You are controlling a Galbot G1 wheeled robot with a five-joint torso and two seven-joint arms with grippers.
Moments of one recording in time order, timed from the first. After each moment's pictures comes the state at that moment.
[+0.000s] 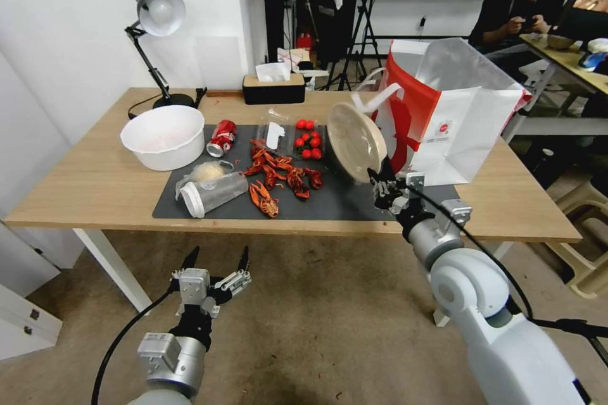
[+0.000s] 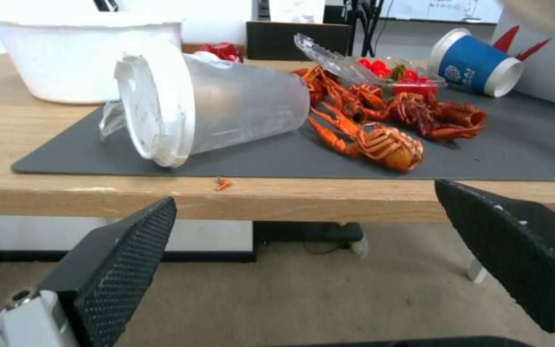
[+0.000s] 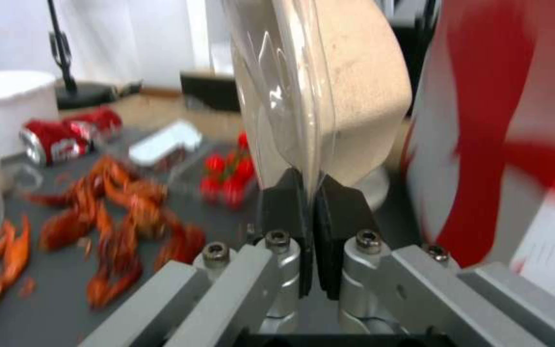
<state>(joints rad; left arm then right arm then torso) 1.81 -1.33 -0.41 -2.25 -0.23 0.00 -0.17 -1.16 1.11 0.33 2.14 0.44 -0.42 0.12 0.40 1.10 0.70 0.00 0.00</state>
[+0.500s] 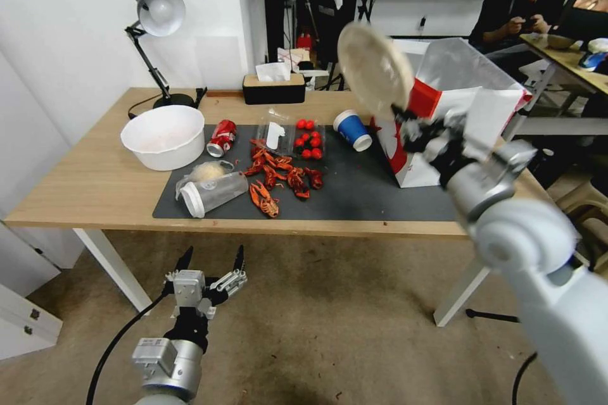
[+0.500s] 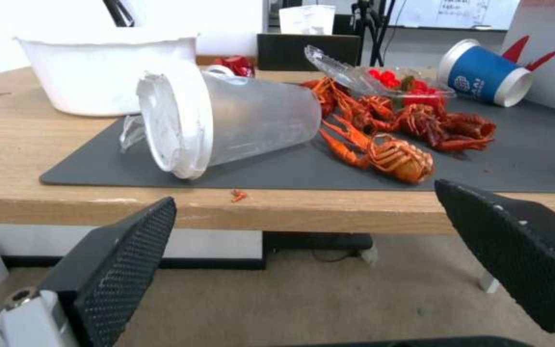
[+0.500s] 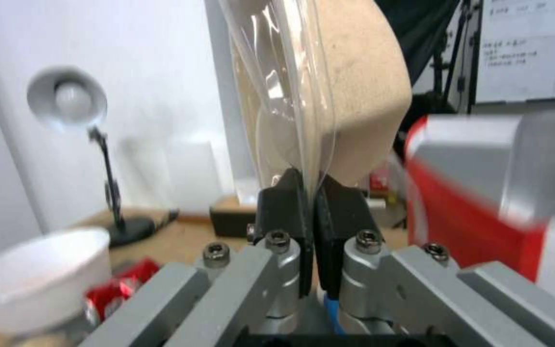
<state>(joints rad) 1.83 -1.34 -0.41 -2.27 -0.21 -0.02 -0.18 -0.87 0.89 0.43 2.21 0.96 -0.44 0.25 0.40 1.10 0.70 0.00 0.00</state>
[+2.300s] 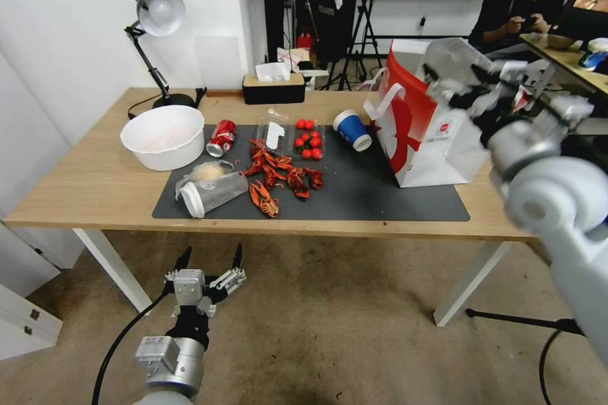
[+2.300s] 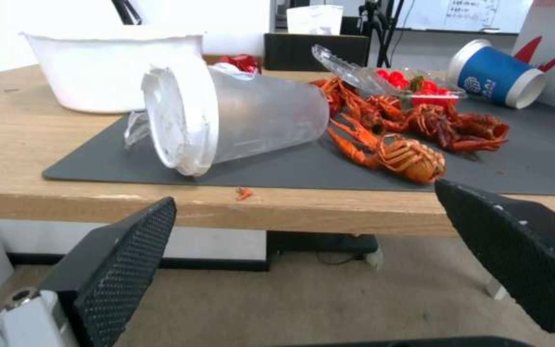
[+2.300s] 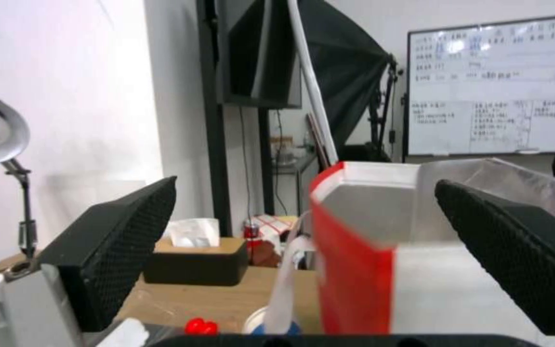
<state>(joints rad) 1.81 -1.34 -0.40 -2.24 -0.21 -0.04 -0.20 -0.99 0.87 0.42 2.17 0.77 -0.19 0.27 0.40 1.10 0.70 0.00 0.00</state>
